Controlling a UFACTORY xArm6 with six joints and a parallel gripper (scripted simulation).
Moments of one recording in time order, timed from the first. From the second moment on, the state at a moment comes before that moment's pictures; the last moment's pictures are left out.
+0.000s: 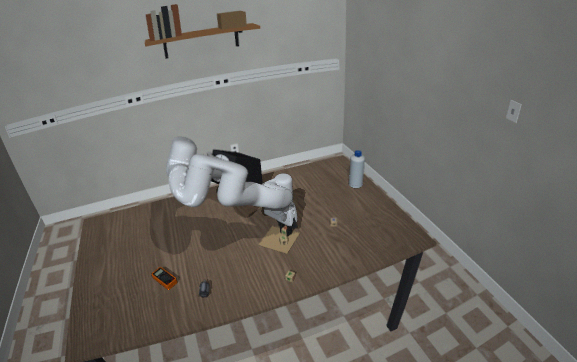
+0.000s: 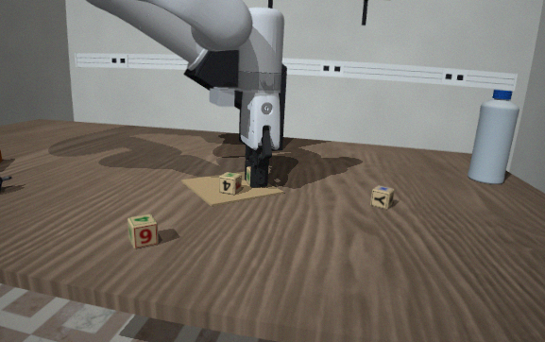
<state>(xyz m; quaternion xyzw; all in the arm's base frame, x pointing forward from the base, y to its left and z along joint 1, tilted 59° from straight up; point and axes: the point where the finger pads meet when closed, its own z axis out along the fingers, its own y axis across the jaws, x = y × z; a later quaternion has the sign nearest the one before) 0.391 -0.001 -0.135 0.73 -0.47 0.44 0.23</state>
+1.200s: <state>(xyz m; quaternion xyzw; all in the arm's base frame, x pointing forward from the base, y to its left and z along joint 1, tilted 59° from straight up) 0.391 -0.001 -0.135 0.73 -0.47 0.44 0.23</state>
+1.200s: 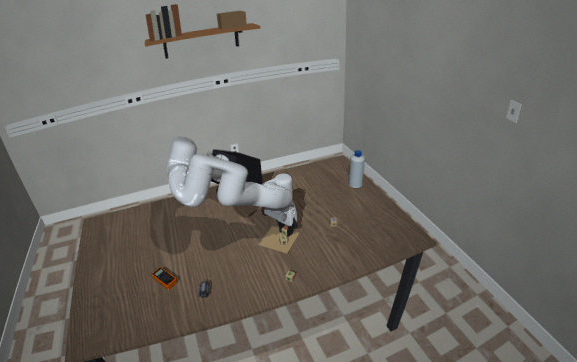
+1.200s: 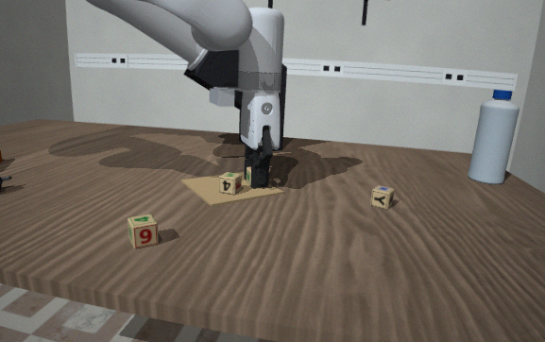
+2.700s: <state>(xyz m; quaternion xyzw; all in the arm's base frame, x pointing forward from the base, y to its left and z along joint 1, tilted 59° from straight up) 0.355 0.064 -0.091 0.73 -0.47 0.44 0.23</state>
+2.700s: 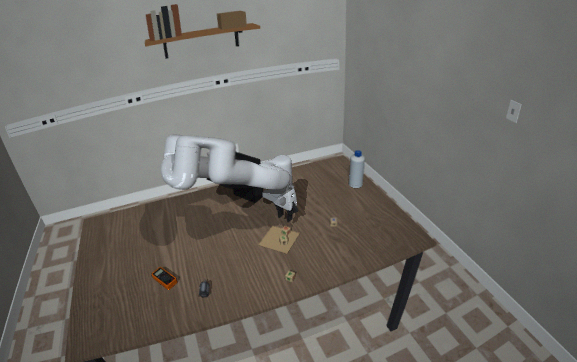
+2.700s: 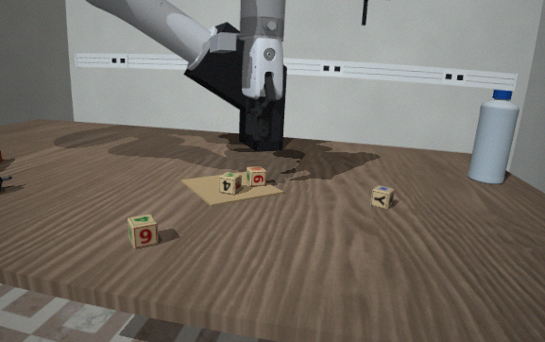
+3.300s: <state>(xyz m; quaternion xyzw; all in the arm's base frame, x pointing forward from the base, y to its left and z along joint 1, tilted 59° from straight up) 0.354 0.067 -0.089 0.73 -0.47 0.44 0.23</state>
